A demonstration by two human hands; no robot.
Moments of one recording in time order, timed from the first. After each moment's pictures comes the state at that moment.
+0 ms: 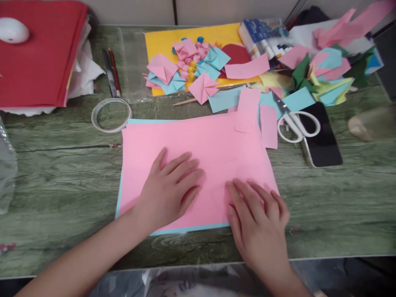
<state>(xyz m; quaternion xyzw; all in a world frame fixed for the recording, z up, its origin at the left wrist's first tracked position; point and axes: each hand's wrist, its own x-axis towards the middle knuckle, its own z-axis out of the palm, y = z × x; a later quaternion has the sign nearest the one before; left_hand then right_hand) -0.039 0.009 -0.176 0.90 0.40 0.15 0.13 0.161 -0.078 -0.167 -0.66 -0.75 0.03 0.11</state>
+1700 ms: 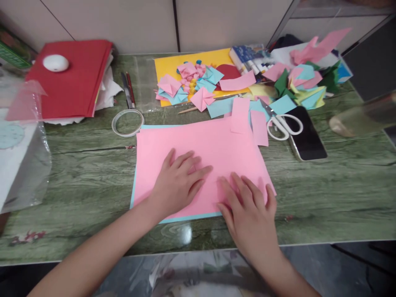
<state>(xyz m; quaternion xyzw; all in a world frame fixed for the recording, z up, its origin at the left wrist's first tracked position) -0.036 0.005 -0.176 0.91 0.39 0.11 0.10 0.147 -0.087 -0.166 -0.66 -0.75 0.01 0.08</state>
